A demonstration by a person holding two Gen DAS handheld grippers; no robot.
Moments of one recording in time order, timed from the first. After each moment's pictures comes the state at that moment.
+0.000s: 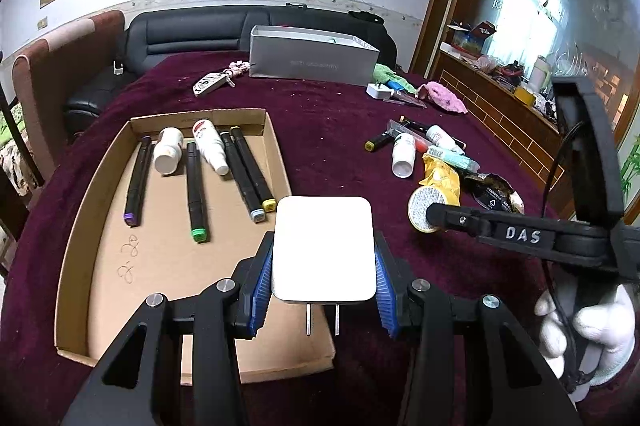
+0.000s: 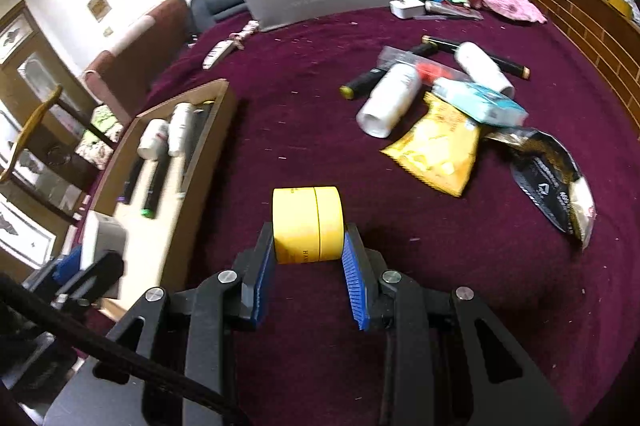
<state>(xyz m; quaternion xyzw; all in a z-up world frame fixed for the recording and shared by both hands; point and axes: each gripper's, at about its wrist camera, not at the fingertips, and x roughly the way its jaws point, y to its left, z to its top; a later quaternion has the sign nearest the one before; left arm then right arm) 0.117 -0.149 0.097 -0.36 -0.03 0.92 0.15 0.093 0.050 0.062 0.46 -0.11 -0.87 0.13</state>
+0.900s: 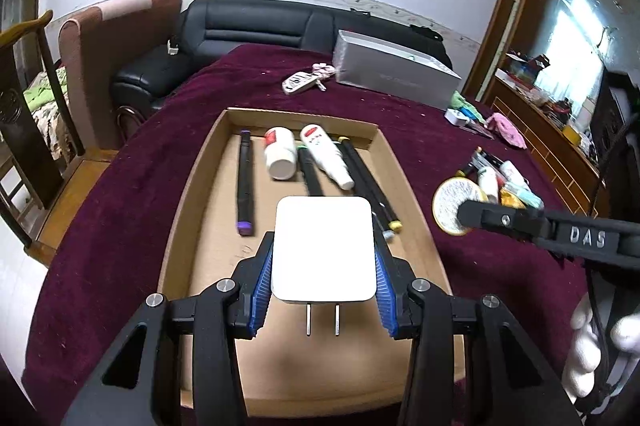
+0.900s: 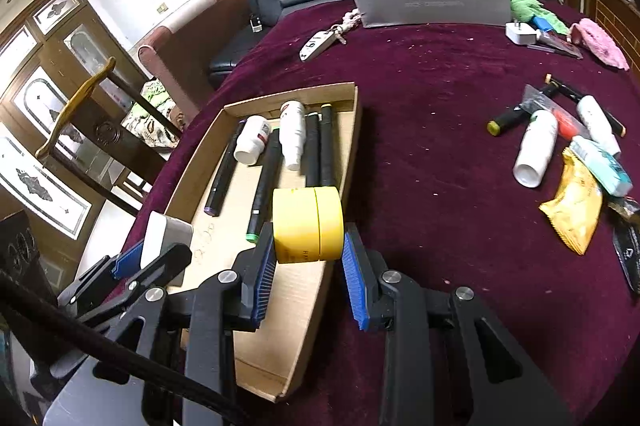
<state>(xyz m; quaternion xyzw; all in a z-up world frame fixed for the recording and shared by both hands) 0.083 -0.248 0.090 -0.37 -0.08 0.92 0.07 0.060 -0.051 0.082 0.46 -0.10 -0.85 0.22</state>
